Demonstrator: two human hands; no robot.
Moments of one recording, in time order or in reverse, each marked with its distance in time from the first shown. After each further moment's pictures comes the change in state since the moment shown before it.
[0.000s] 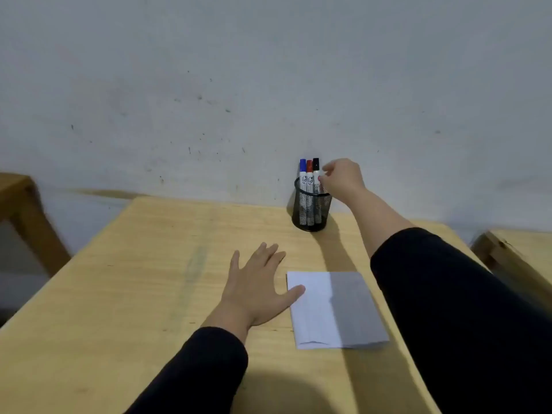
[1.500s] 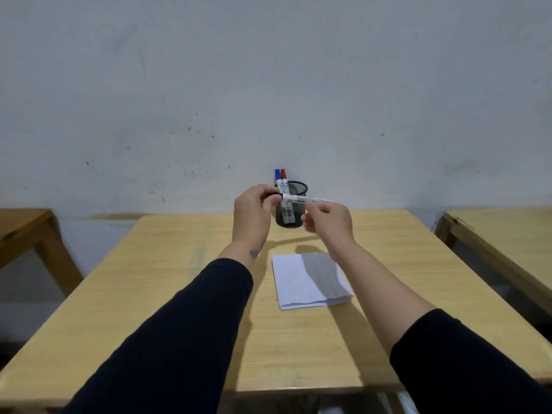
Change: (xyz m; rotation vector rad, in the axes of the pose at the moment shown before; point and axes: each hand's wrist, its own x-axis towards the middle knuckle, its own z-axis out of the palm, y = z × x) left_hand 0.020 0.065 -0.082 -0.780 0.670 0.116; right_hand -0.161 0.006 -0.029 0.738 0.109 0.209
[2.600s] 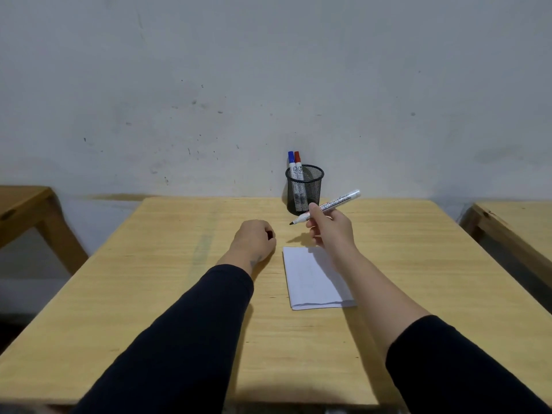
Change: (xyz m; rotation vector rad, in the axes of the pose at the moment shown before) left_hand -0.011 -0.077 -0.004 0.584 -0.450 -0.360; right_hand 0.015 0.046 0.027 0.210 -0.103 0.167
